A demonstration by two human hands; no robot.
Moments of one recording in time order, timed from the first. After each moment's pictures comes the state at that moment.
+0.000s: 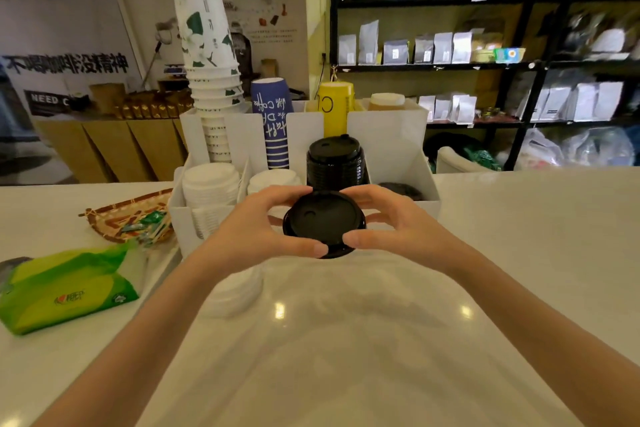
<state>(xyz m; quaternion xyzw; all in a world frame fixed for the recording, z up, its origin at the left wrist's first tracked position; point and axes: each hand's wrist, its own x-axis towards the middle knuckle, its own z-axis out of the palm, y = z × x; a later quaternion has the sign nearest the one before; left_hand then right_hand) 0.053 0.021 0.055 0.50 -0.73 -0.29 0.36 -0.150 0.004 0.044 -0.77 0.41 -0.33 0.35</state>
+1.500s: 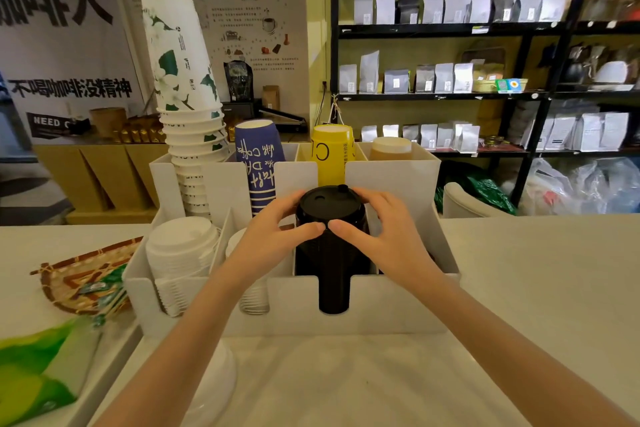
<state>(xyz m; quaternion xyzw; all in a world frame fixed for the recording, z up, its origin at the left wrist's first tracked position) 0.030 -0.096 0.061 0.47 -0.69 -0.31 0.44 -0.143 -0.113 0.042 -0.74 0.47 -0.45 0.15</state>
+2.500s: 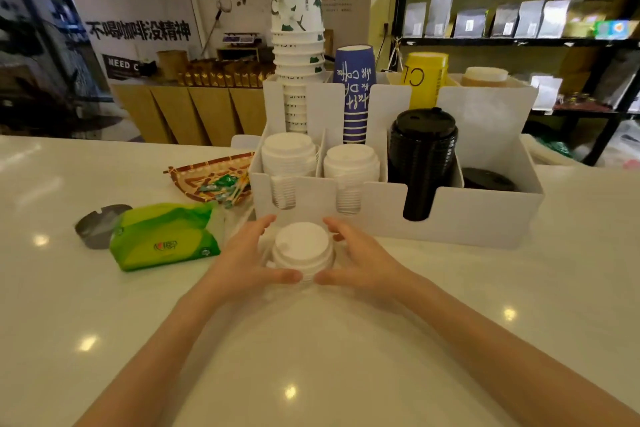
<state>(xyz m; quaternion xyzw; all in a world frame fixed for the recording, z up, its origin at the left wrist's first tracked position) 0.172 0.030 -0.043 0.69 -0.64 -0.21 0.27 -0.023 -0.014 -0.043 -0.83 0.40 -0.21 0.34</state>
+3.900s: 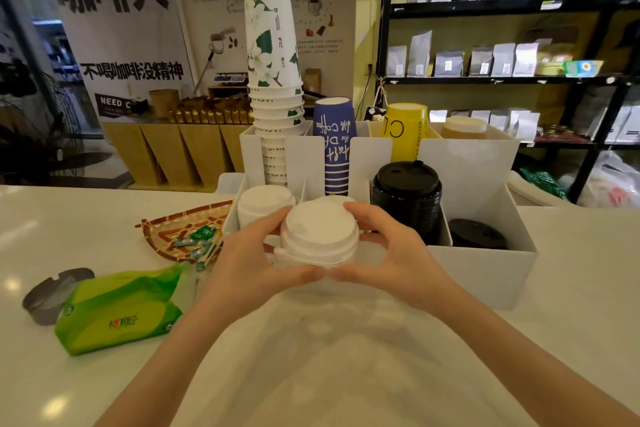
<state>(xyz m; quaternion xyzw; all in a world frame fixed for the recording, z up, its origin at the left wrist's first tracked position) 0.125 0.001 0.038 0.58 -0.68 -0.15 0.42 -0.065 -0.042 0.033 -0.79 0.37 -0.38 0.32</state>
